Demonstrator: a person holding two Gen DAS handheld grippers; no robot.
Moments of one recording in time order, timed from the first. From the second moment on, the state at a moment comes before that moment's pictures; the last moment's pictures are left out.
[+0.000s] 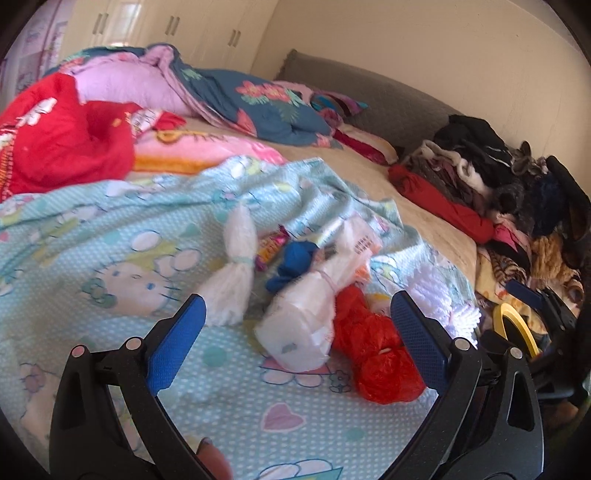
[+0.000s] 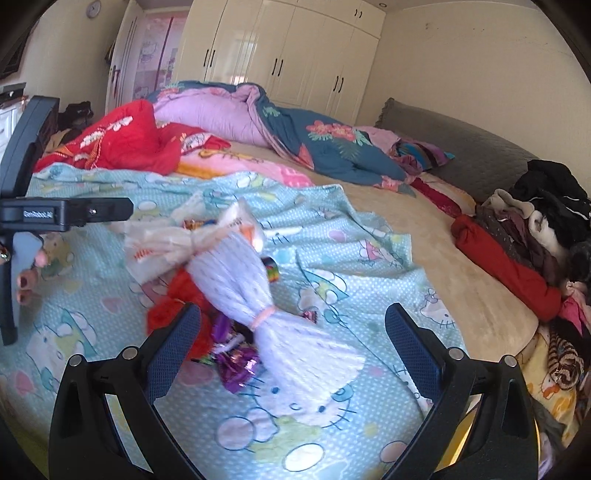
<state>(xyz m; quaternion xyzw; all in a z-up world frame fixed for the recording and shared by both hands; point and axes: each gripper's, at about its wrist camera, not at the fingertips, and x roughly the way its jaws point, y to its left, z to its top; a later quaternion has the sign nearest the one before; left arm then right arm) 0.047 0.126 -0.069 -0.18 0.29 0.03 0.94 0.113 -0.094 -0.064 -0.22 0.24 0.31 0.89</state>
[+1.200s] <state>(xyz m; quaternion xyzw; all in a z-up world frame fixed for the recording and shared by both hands) 0.065 0.098 -0.061 -0.16 0.29 0.00 0.94 0.131 -0.138 -0.066 -0.06 0.32 0.35 0.88</state>
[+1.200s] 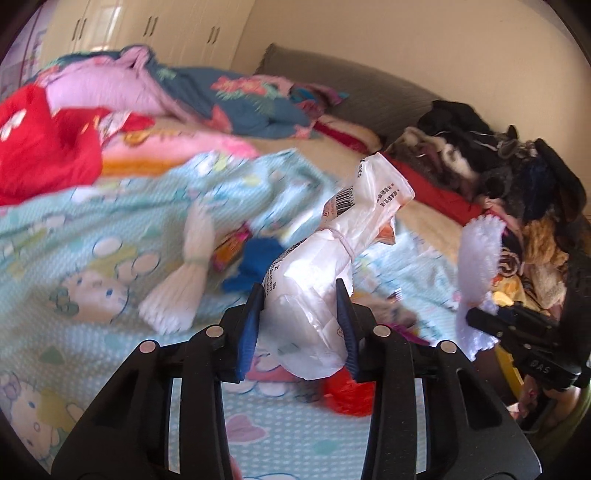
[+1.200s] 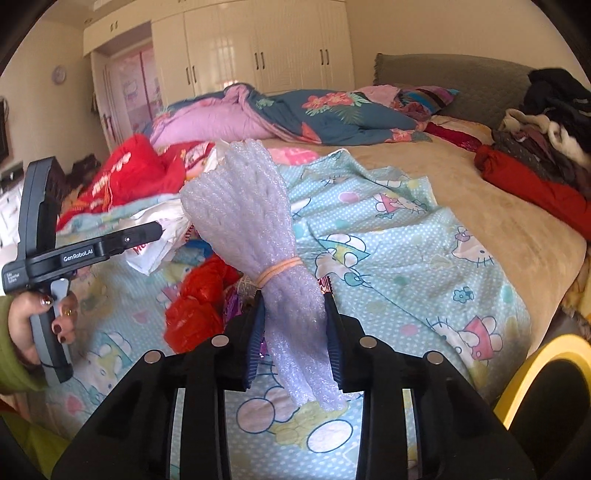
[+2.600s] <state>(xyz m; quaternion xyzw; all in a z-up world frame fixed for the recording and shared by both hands) 0.091 -0.083 -0.021 -0.07 0.29 -0.17 0.94 0.115 -0.361 -0.031 0.16 0.29 0.10 0.94</state>
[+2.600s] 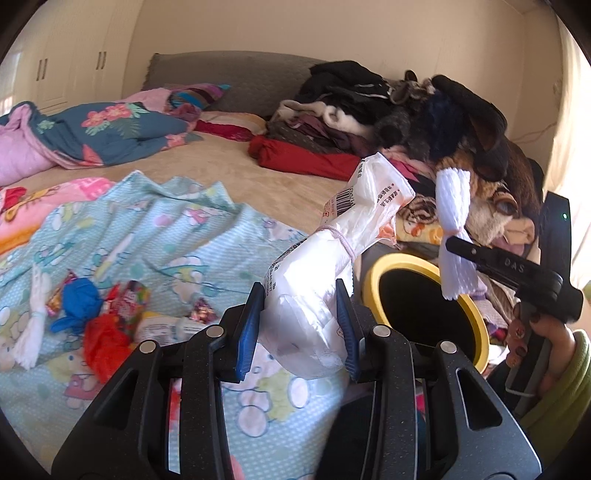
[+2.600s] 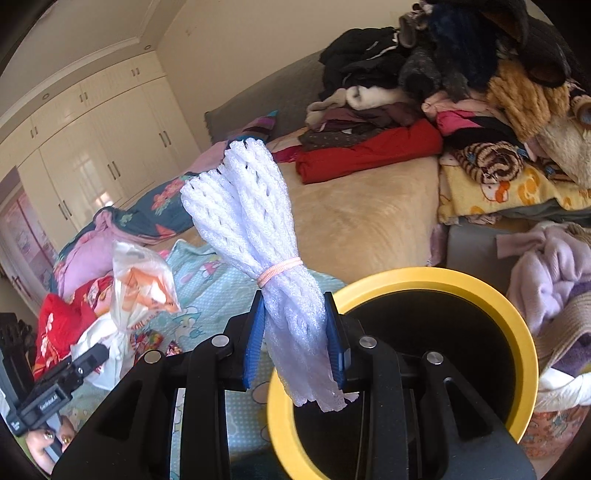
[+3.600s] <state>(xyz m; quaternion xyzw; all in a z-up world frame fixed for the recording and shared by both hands) 0.122 -0.227 -0.069 0.05 0.38 -0.25 0.89 0.119 -0.461 -0.082 0.28 0.33 -0.05 0.90</state>
